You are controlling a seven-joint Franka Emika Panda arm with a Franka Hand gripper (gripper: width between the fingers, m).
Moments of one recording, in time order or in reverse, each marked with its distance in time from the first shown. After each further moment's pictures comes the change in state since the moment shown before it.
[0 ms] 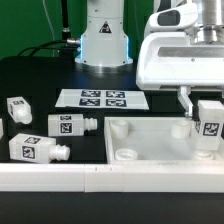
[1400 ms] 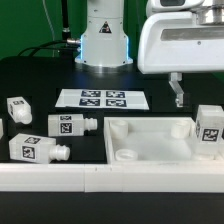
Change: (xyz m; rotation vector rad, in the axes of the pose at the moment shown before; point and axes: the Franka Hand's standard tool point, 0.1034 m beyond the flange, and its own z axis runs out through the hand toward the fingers) arm 0.020 0.001 -0.016 0.048 -0.402 0.064
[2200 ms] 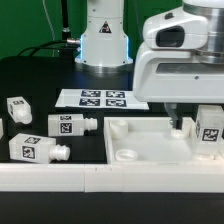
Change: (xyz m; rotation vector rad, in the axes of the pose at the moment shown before) arm 0.008 0.007 0.029 -0.018 -0.326 0.070
